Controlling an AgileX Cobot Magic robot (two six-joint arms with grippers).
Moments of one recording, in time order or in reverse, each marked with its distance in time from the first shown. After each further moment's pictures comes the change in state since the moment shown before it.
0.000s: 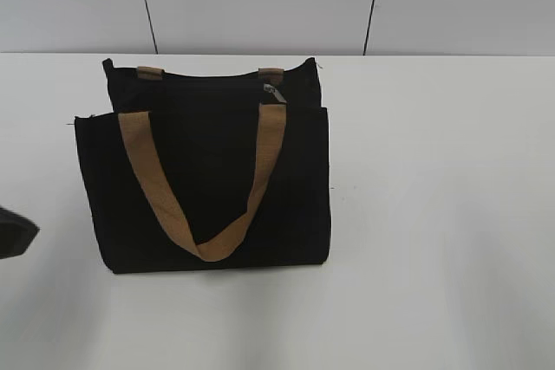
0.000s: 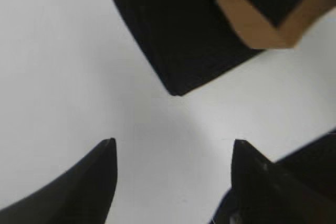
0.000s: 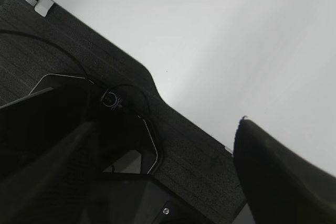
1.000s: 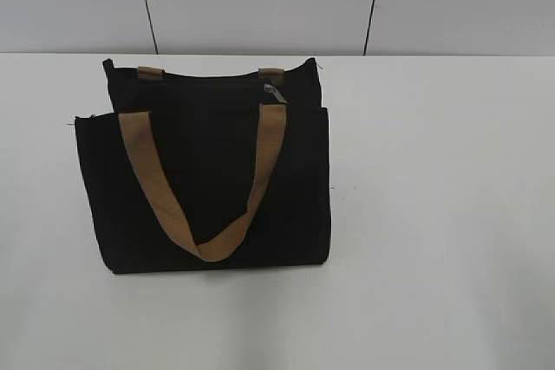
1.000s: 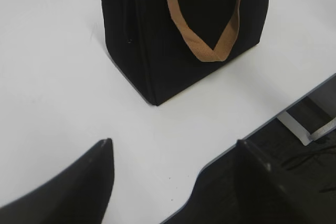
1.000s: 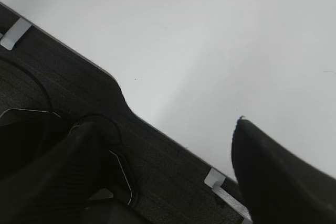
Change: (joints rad) left arm -0.004 -0.886 0.152 -0.108 0.247 0.137; right arm 0.000 -0.301 0.253 -0.089 -0.124 0.026
